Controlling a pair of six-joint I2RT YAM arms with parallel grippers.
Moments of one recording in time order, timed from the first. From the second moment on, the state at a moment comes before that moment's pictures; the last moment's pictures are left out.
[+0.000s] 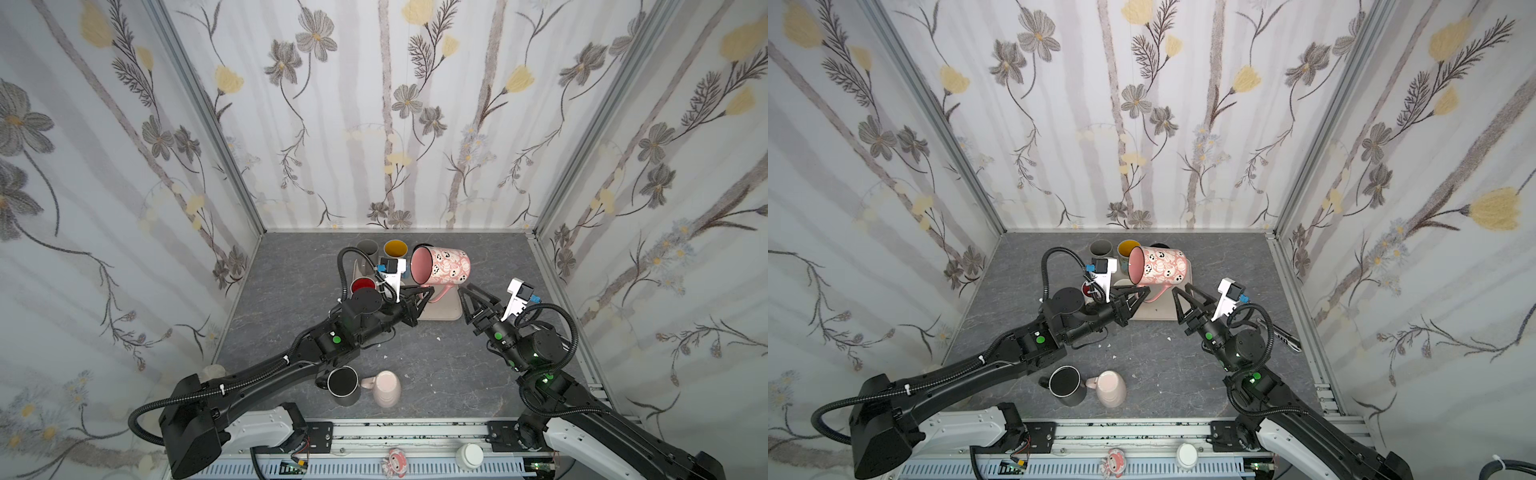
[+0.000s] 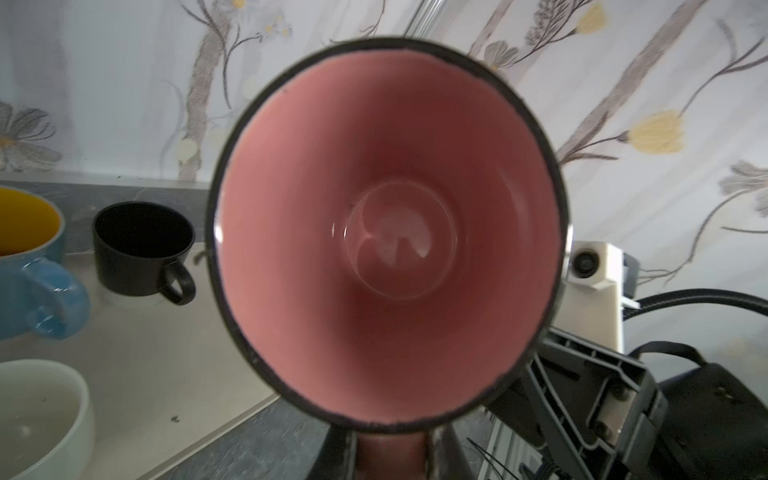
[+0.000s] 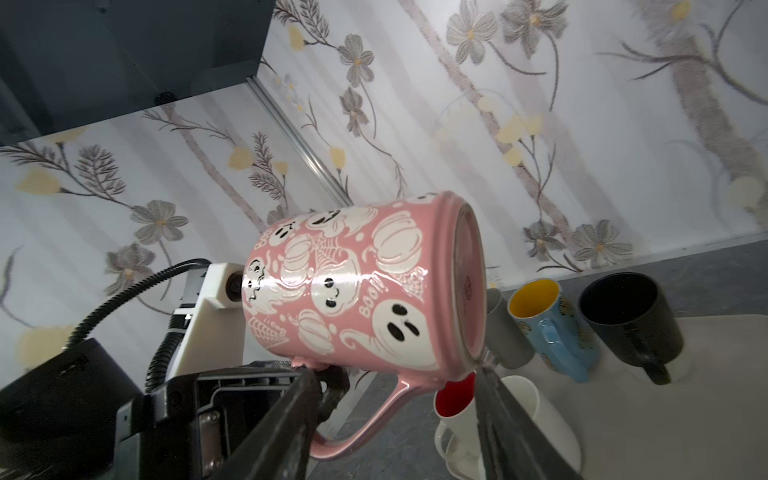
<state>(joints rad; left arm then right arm) -0.96 1.21 0.93 0.15 -0.03 -0.61 0.70 0.65 0.39 0.49 0.13 0.66</state>
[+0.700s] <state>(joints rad) -0.96 1.72 1.38 -0.51 -0.28 -0.52 0.67 0.46 0.37 0.10 0.40 0.60</state>
